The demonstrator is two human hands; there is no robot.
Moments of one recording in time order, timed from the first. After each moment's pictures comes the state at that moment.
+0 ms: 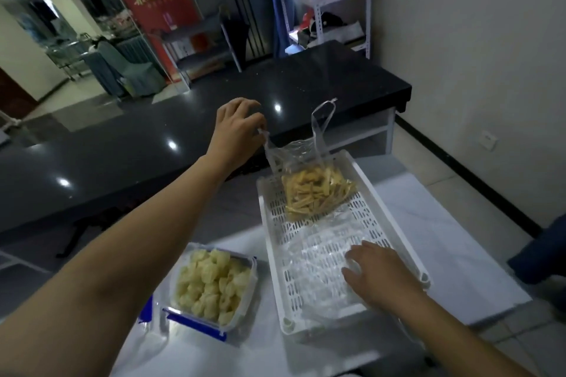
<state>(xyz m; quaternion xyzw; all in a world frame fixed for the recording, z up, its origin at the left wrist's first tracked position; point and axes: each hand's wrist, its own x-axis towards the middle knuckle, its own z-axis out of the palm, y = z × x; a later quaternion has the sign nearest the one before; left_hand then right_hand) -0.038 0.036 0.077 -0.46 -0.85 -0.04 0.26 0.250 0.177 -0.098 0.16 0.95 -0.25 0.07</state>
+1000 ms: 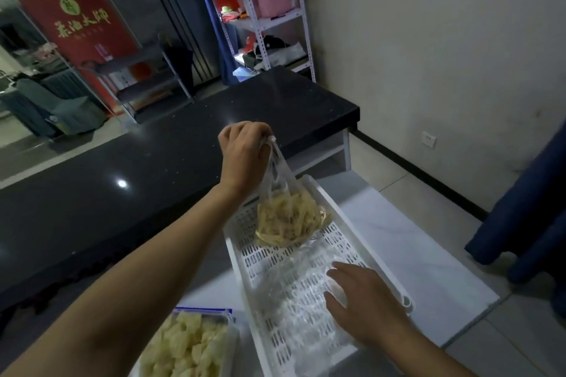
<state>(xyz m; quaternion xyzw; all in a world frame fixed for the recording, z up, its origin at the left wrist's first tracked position) -0.021 0.135 0.063 -0.50 -0.78 -0.28 0.26 0.250 0.175 -0.109 0.21 0.93 -0.29 -0.05</state>
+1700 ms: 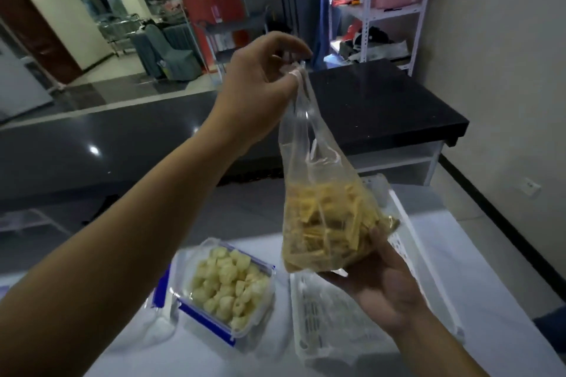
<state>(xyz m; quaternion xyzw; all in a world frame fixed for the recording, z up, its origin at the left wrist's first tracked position) 0.070 0.010 0.218 -0.38 -0.79 -0.47 0.14 0.208 0.138 -0.023 0.09 0.17 -0.98 0.04</state>
